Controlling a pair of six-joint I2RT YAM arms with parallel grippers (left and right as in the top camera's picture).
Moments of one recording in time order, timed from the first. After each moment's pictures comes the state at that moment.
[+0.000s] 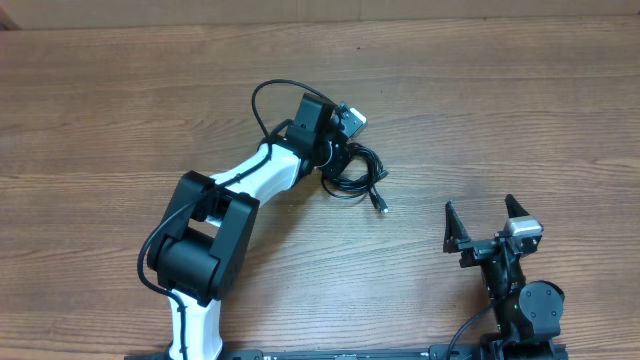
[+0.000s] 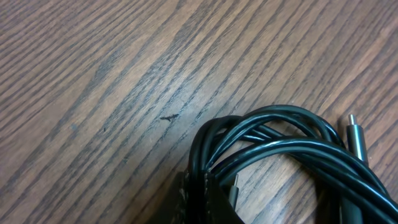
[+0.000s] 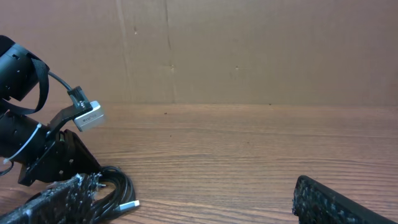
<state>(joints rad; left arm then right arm) -0.47 2.06 1.27 -0.15 0.25 0.24 0.07 0.01 0.02 -0.03 -0.07 0.05</state>
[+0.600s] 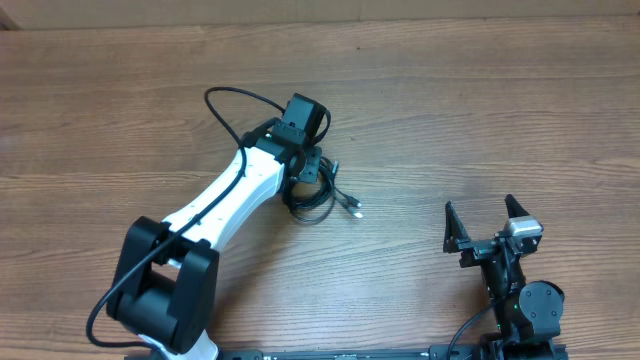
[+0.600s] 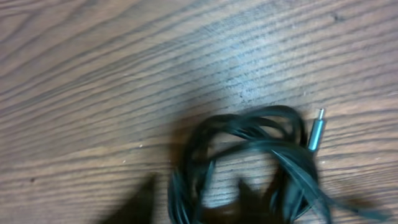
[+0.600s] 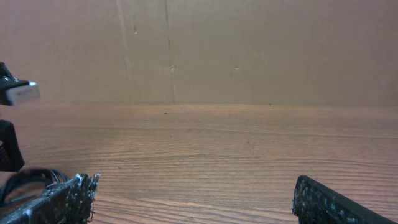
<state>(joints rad) -0.47 1.81 1.27 -0.65 -0.16 -0.28 0.07 0.01 0.02 -0.03 -0.07 0.05</state>
